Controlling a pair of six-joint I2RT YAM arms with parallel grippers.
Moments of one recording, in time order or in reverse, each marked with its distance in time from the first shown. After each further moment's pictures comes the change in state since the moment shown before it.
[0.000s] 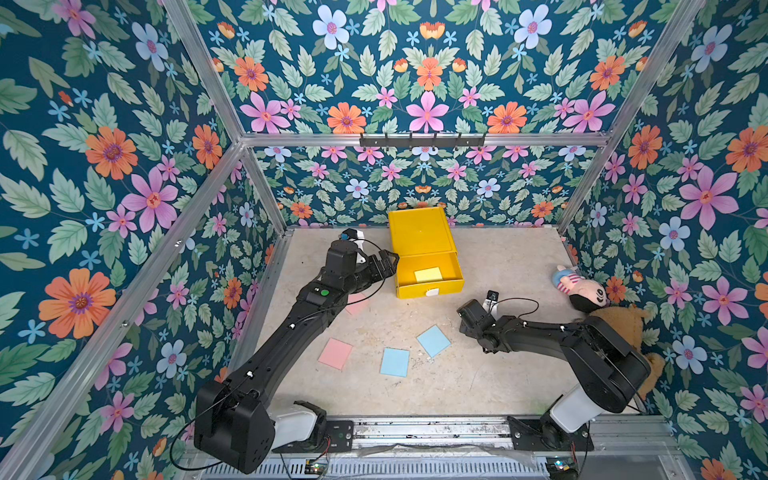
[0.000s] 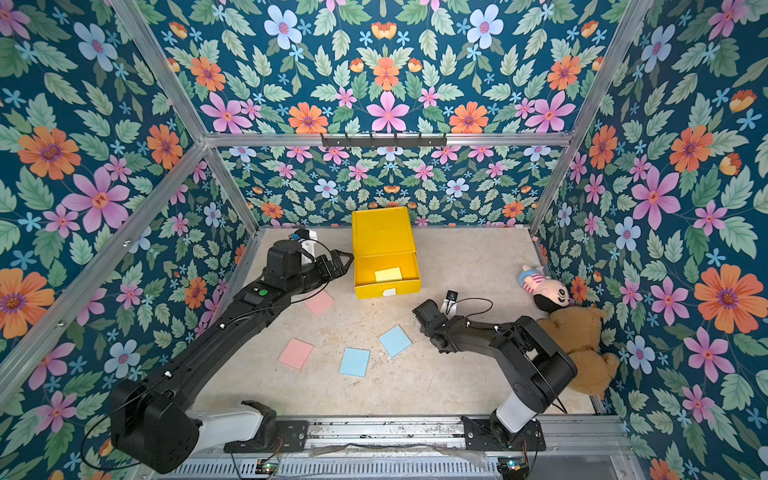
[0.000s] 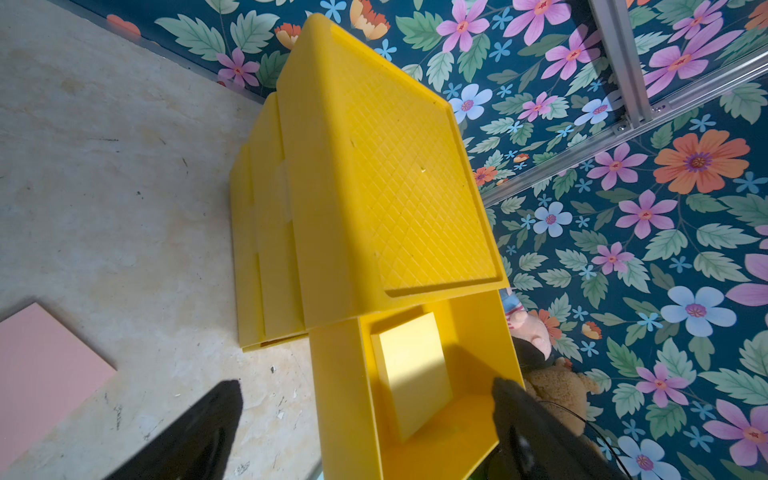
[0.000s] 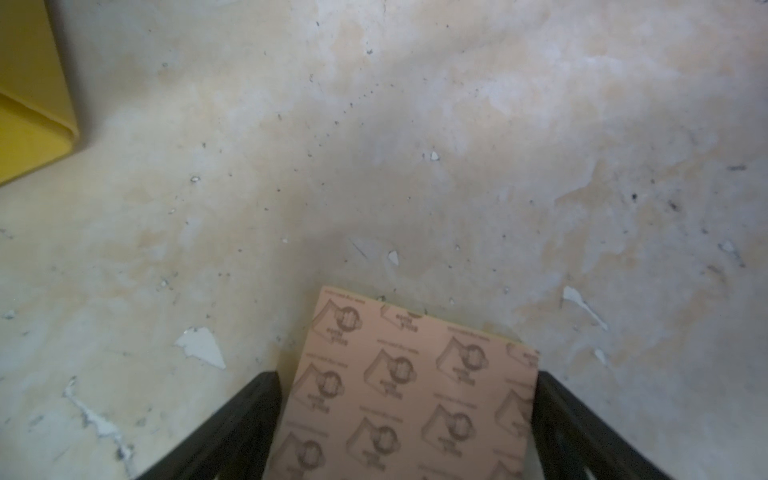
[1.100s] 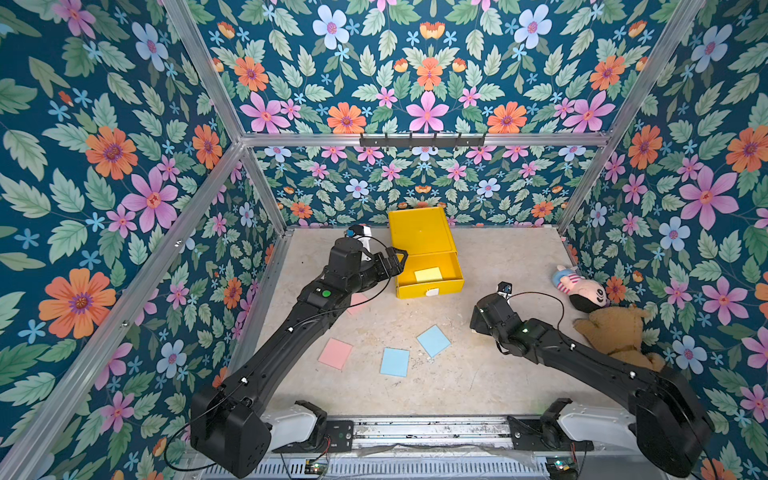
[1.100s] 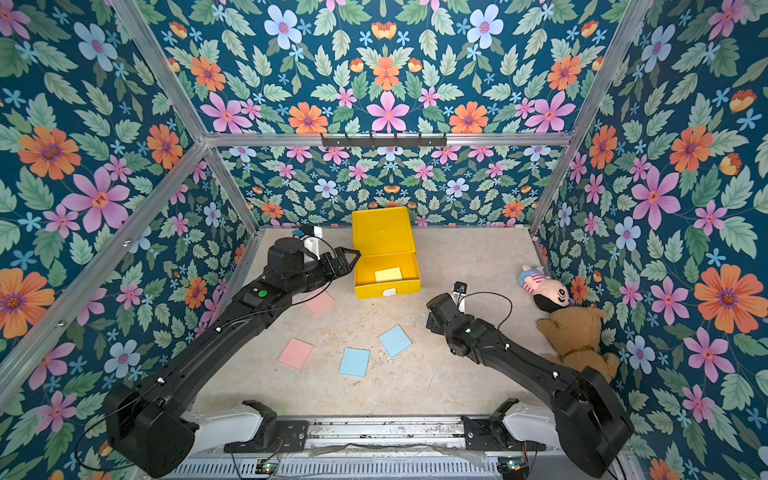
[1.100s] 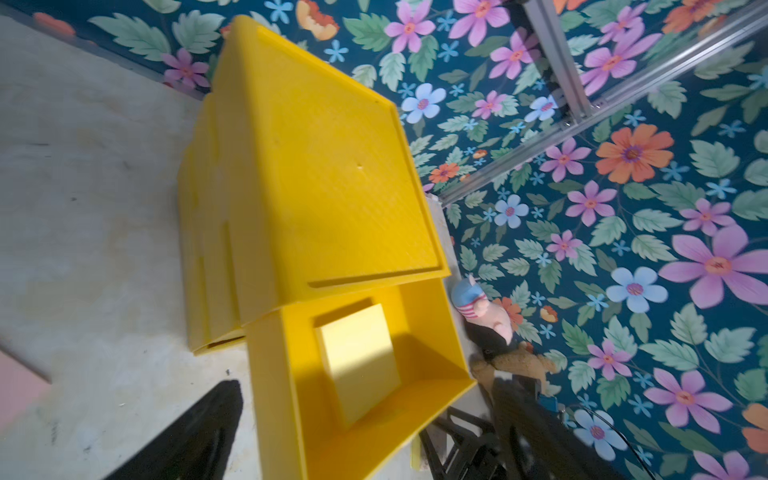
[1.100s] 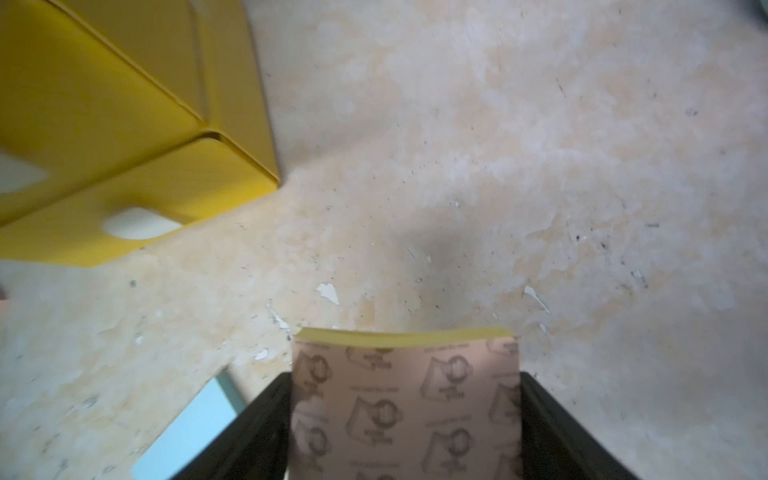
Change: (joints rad) left arm -0.102 -0.014 0.075 -0.006 0.002 -0.038; right arm -0.003 -0.451 -0.015 -0.149 -0.106 -0.139
